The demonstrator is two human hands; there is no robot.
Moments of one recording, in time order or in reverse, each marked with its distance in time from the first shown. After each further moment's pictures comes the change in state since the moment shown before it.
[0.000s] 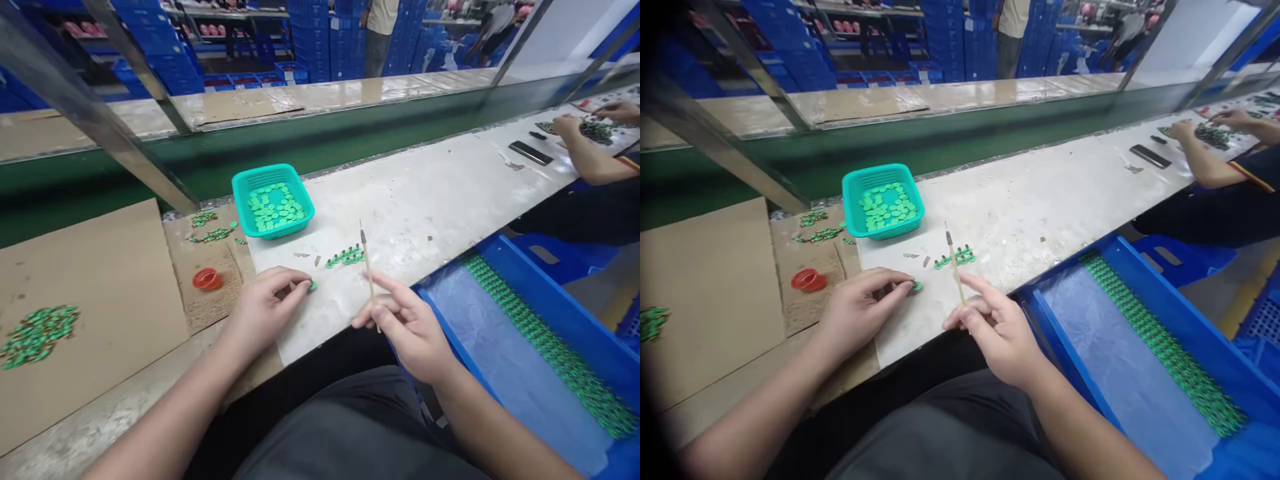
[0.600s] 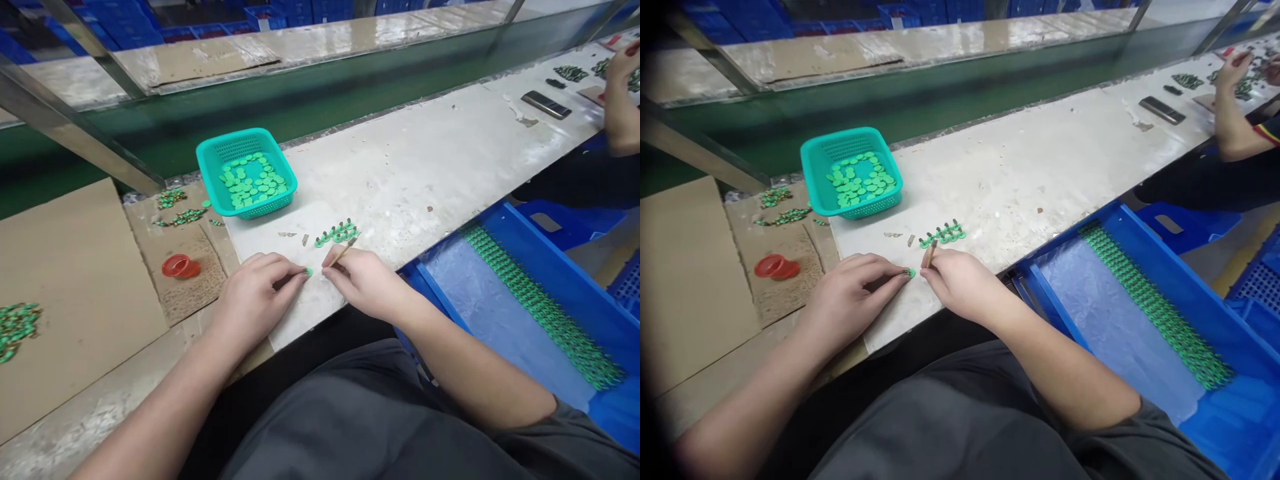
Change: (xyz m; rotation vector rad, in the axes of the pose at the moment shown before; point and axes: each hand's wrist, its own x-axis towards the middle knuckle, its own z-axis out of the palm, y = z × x) left_hand 0.000 -0.008 0.008 0.323 -0.121 0.179; right_hand 0.072 0.019 0.007 -0.436 -0.248 -0.060
